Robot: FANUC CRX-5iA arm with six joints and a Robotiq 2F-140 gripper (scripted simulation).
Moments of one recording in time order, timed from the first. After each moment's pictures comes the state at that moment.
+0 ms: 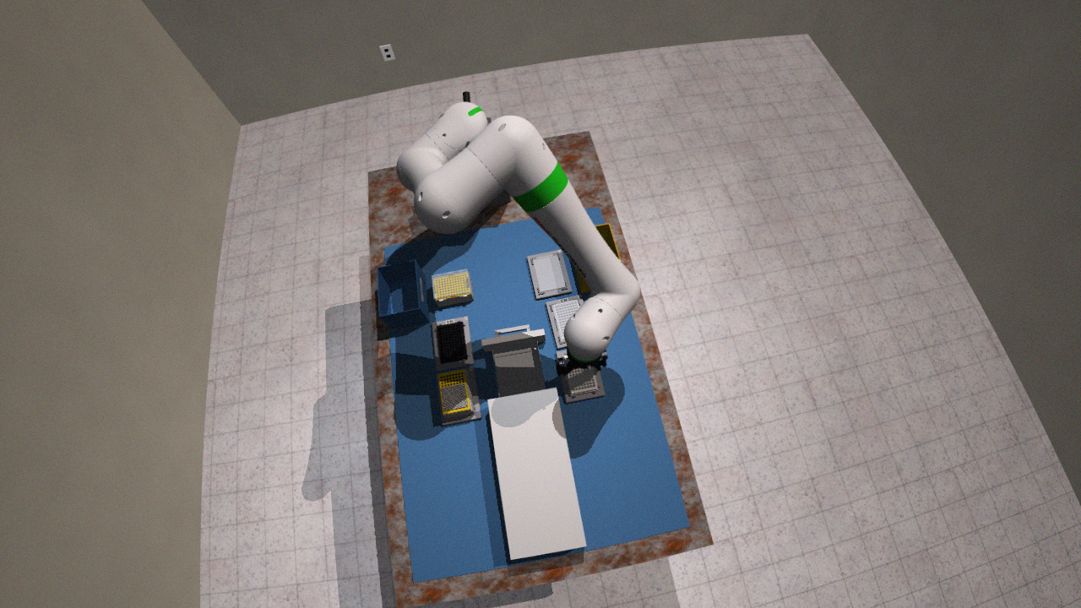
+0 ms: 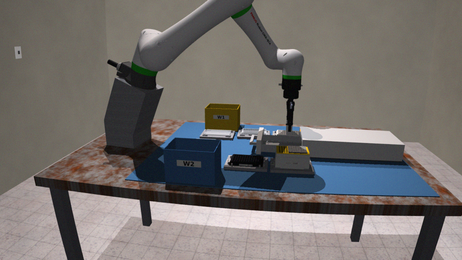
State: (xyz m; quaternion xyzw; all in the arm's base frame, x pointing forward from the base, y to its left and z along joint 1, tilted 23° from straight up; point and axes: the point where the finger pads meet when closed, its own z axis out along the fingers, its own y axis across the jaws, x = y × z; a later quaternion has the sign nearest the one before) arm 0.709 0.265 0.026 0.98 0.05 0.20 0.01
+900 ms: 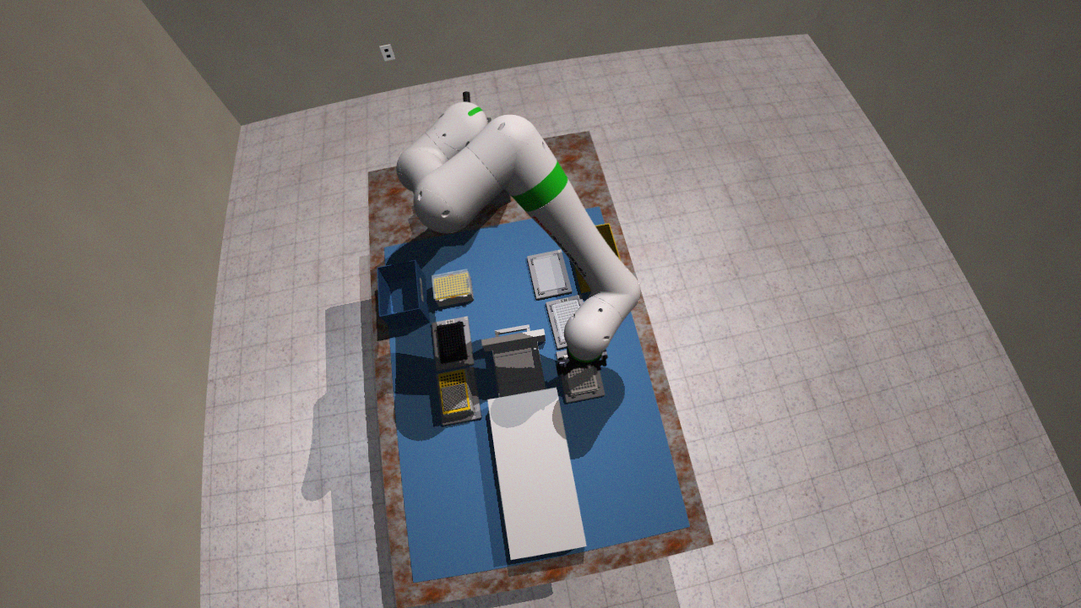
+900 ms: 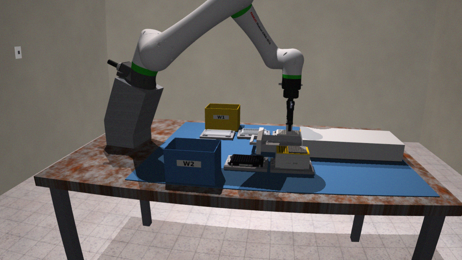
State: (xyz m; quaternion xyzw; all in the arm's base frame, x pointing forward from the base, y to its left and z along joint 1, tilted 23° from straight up) arm 0.708 0.265 0.028 0.98 0.05 0.20 0.01
